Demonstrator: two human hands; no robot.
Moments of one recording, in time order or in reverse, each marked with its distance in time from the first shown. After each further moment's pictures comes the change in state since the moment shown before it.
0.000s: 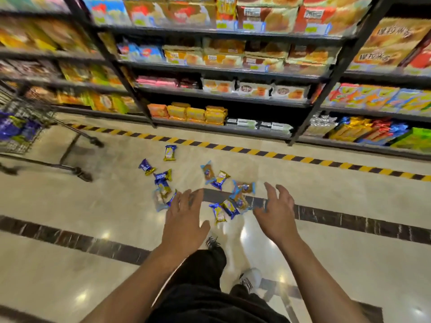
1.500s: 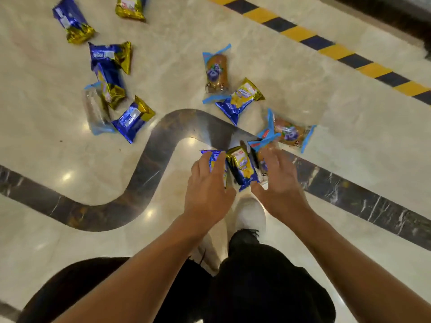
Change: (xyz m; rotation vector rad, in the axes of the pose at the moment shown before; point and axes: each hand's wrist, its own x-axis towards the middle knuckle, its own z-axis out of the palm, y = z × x) left_hand 0.340 -0.115 0.519 -0.352 -0.158 -0.284; right_hand 0.338 0.235 0.469 -0.124 -0.380 -0.244
